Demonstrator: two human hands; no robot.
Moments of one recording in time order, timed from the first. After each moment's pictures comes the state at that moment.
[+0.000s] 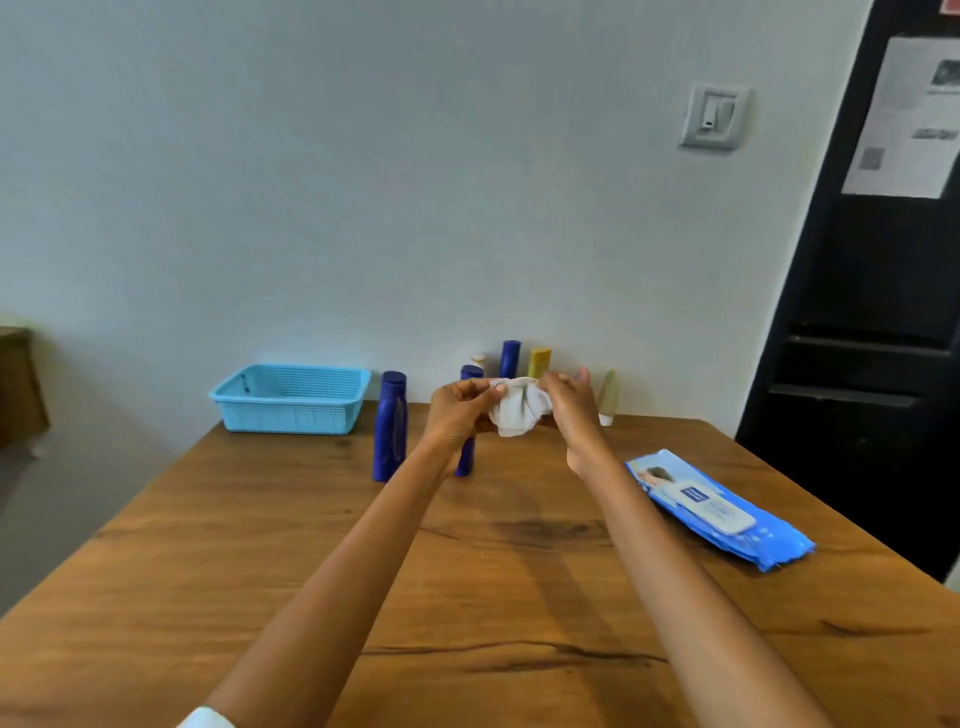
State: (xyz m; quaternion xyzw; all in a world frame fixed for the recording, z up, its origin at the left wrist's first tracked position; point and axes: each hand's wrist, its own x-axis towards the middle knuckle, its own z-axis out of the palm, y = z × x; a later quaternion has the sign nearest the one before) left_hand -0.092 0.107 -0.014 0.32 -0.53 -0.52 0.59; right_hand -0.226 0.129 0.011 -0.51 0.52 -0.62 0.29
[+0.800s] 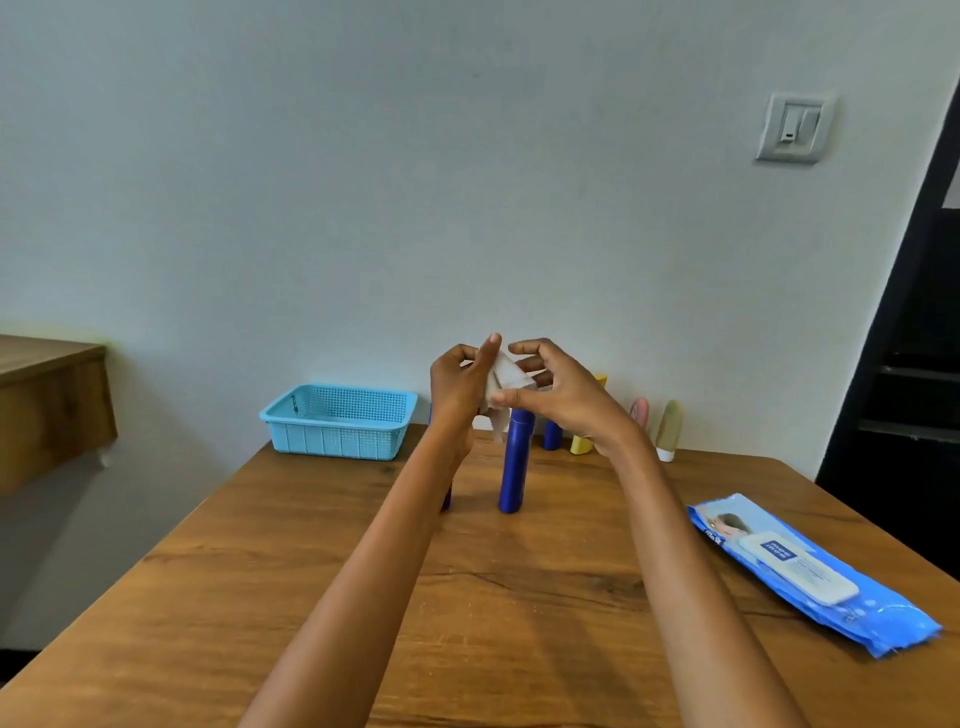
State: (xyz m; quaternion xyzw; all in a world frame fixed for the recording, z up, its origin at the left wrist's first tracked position) left_hand -0.051 0.100 0.047 0.41 -0.47 -0.39 0.67; right_hand -0.181 0.115 0.063 -0.76 0.45 -0.40 0.23
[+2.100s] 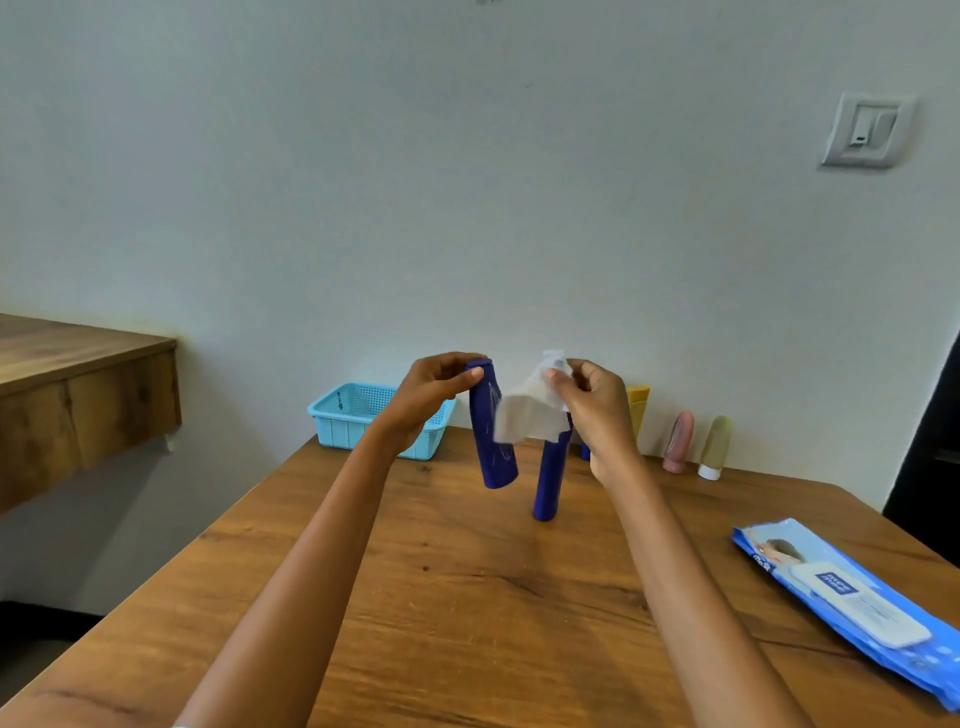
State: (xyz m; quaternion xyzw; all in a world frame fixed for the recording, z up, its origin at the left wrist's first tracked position) left_hand 0.045 0.085 0.028 0.37 -0.66 -0.34 0.56; right_hand -0.151 0.102 0.038 -0.60 0.44 -0.60 0.29
